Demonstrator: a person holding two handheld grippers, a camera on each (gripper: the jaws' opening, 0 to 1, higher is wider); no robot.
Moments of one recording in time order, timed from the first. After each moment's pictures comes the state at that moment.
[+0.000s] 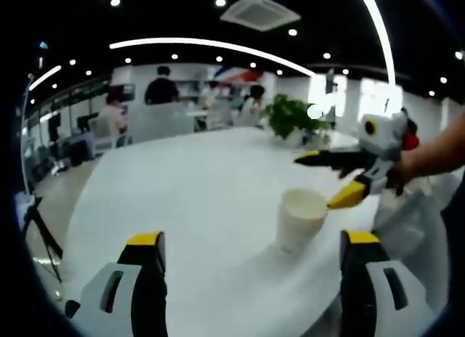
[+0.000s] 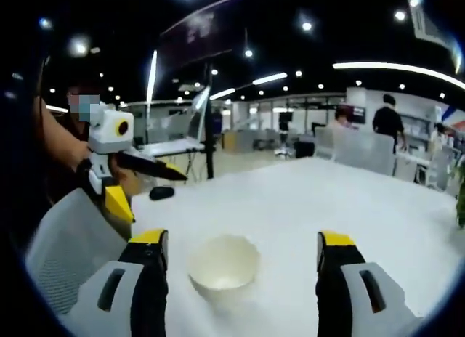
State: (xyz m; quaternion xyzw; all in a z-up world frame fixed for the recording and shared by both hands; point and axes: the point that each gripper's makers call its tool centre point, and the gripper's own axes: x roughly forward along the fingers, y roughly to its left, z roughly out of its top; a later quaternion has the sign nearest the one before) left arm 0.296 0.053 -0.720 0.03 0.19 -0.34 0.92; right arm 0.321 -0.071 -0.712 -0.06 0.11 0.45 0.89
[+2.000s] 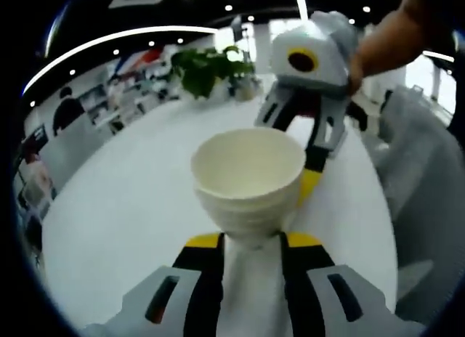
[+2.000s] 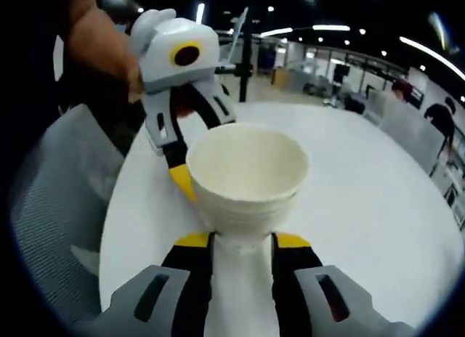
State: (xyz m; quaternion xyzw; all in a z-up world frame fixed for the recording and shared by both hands) left arm 0.401 -0.054 -0.796 0.22 0.23 -0.54 0.78; right arm 0.399 -0.081 -0.802 -0.22 0.25 0.54 0.77
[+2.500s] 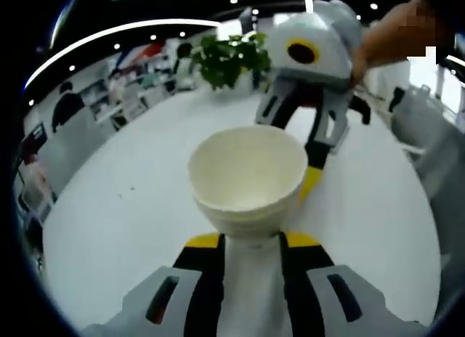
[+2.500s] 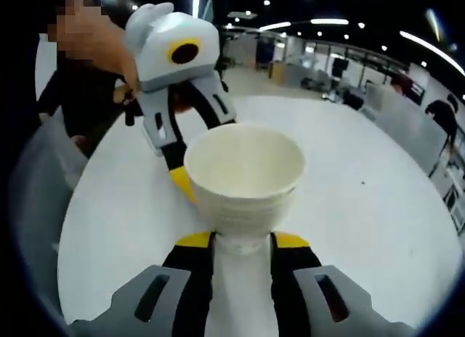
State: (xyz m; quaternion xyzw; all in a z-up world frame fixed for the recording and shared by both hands) left arm 0.508 -0.057 -0.804 0.23 0.25 -0.53 0.78; right arm 0.507 -0.085 -0.810 -0.23 0.27 0.54 0.76
